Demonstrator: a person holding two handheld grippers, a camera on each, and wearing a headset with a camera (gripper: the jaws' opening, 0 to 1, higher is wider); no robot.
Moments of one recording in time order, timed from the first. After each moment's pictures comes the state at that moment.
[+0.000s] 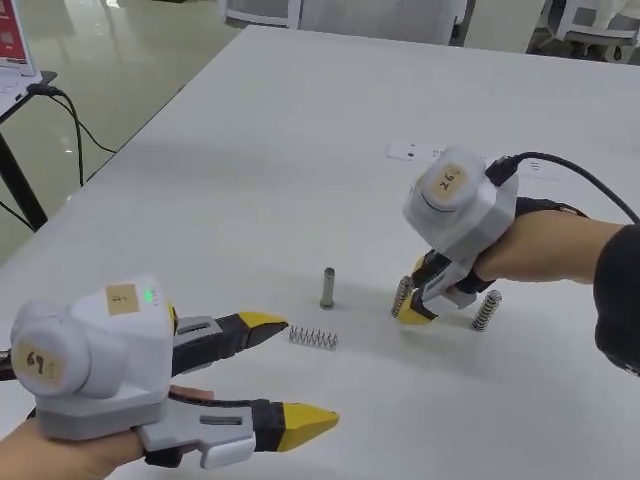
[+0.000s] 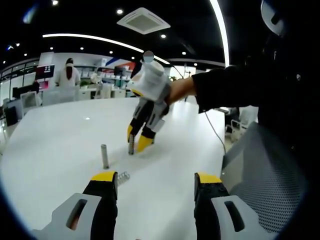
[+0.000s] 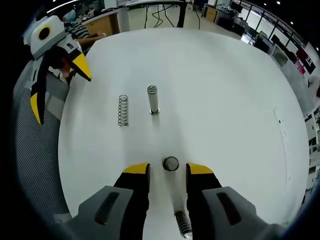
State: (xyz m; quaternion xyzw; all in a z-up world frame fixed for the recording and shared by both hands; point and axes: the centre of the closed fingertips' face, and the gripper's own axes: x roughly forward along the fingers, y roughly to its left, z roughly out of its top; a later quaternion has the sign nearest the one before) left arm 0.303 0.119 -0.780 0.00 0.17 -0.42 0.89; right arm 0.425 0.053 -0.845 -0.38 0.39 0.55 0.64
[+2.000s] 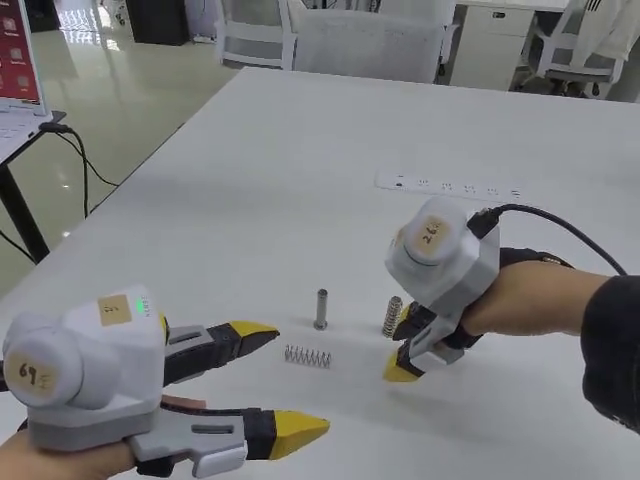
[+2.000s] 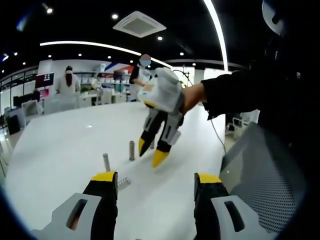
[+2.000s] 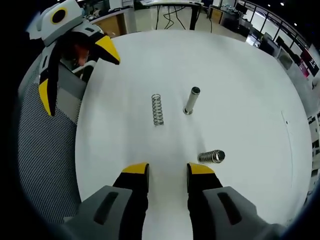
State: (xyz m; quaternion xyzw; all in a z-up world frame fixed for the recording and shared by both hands) left arm 0.295 0.120 -0.760 0.02 0.15 -0.42 0.89; right arm 0.373 0.056 -0.841 -0.37 0.39 0.57 0.62
